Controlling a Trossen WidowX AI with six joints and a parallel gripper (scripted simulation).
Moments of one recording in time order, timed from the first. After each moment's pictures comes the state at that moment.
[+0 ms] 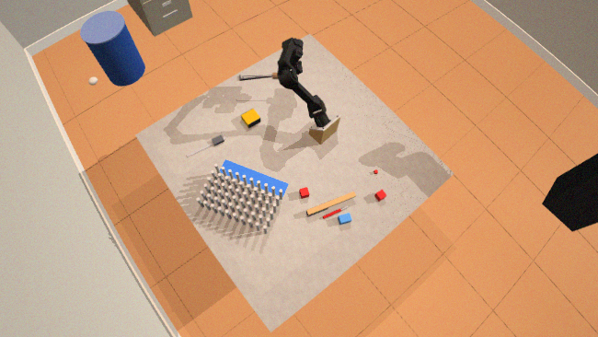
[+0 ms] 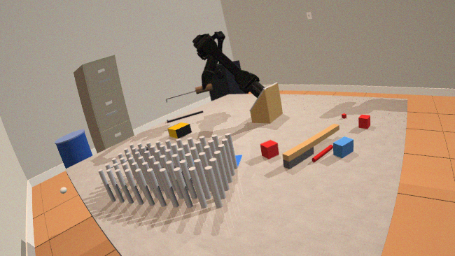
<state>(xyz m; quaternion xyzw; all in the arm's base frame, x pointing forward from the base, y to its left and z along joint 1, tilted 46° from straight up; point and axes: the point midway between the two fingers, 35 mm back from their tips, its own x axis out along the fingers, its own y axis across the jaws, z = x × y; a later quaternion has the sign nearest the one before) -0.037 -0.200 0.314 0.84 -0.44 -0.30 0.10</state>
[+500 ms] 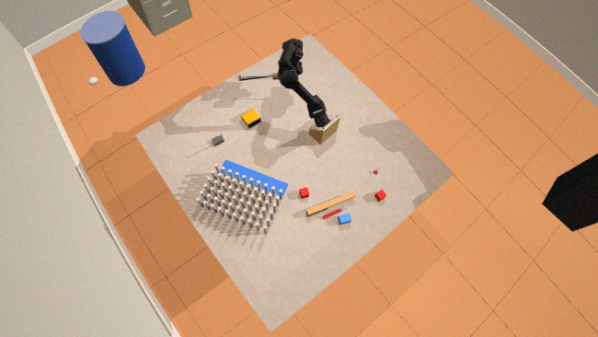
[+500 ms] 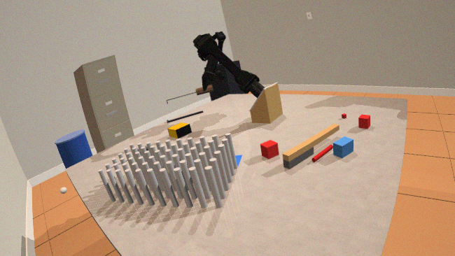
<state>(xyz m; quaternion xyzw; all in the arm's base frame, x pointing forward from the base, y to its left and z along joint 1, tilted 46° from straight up) -0.041 -0.207 0.309 0.84 -0.44 -0.30 0.11</state>
